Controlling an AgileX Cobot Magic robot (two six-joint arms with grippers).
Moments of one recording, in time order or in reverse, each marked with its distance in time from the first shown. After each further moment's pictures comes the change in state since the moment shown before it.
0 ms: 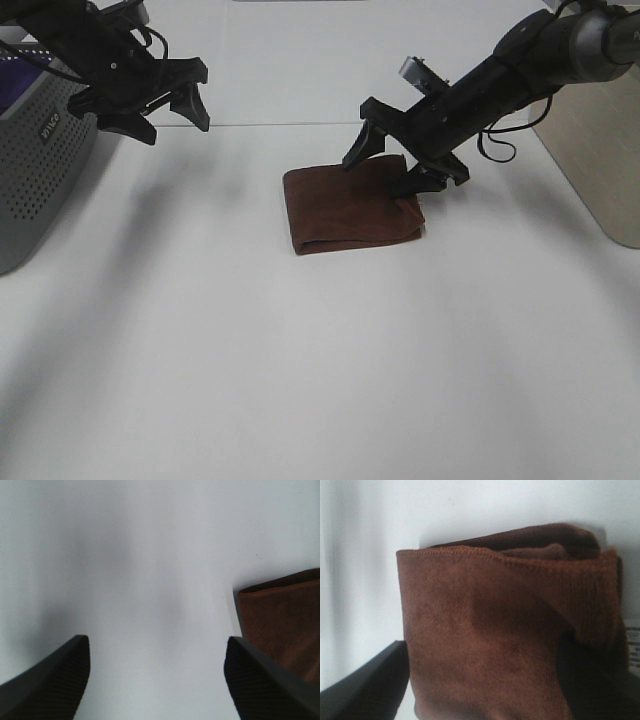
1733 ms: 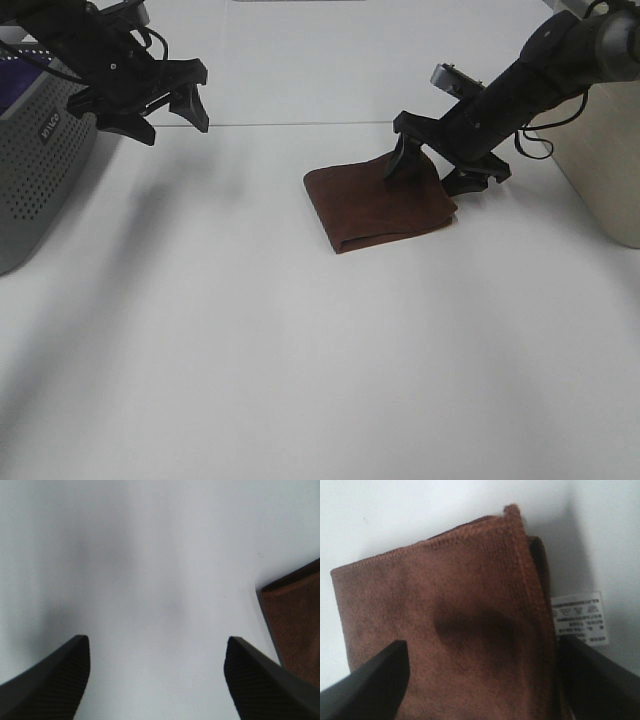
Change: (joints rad) left arm 0.000 0.000 0.000 0.007 0.001 0.003; right arm -0.052 -0.003 0.000 -0.173 -0.034 0.024
